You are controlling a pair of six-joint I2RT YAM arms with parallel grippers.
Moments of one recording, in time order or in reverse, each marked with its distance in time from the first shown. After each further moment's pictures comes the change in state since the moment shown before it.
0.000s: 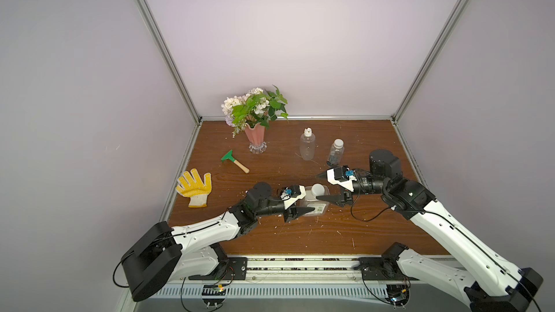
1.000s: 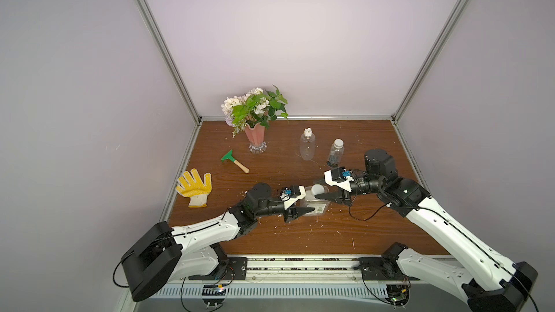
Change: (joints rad) left arm 0.000 0.000 -0.007 0.019 0.000 0.002; right arm 0.000 0.032 -0.013 -0.014 -0.042 -0.019
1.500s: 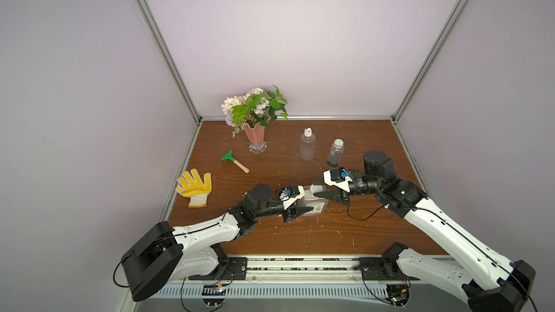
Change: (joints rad) left arm 0.000 0.000 -0.022 0.011 -0.049 -0.015; right arm 0.000 -0.002 -0.050 0.076 0.020 0.041
